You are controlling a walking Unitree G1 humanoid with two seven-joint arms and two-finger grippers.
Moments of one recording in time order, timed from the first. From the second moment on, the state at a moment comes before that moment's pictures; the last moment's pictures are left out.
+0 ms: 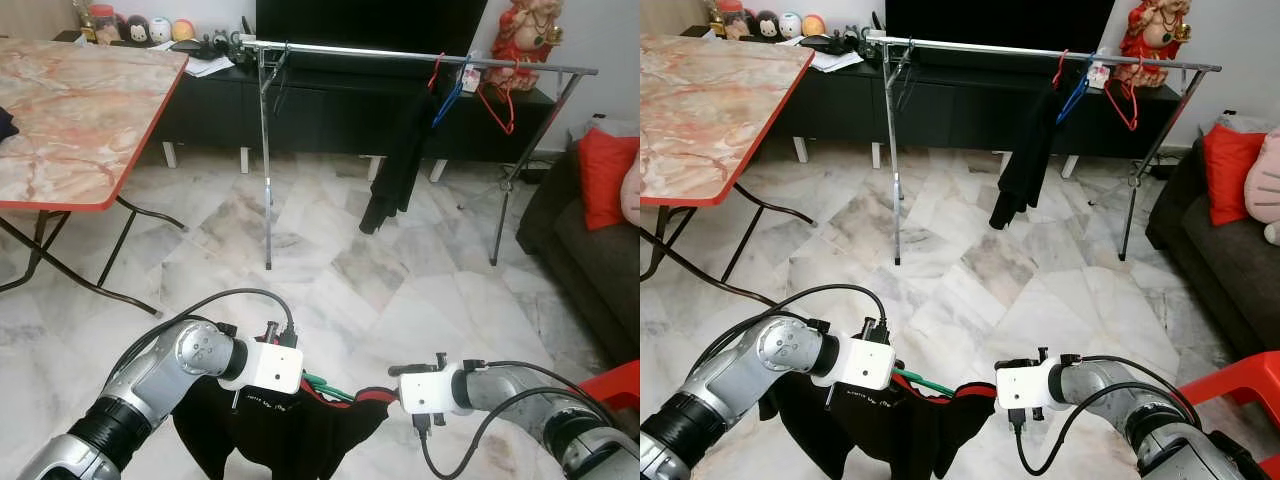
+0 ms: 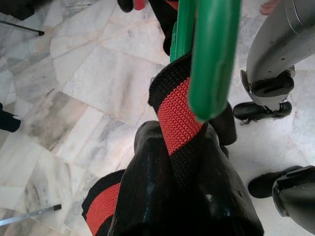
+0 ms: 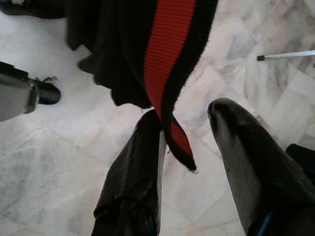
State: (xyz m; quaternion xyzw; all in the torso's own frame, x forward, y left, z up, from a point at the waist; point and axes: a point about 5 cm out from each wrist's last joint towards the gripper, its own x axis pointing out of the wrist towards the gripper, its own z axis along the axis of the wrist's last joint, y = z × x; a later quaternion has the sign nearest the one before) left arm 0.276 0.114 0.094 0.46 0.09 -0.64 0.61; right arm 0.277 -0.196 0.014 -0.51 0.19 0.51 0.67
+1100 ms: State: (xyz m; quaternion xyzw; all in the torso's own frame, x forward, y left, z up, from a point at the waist) left arm 0.277 0.111 0.096 0.46 0.09 -0.64 0.61; right arm 0.270 -0.194 0.012 -0.49 0.20 0.55 0.65
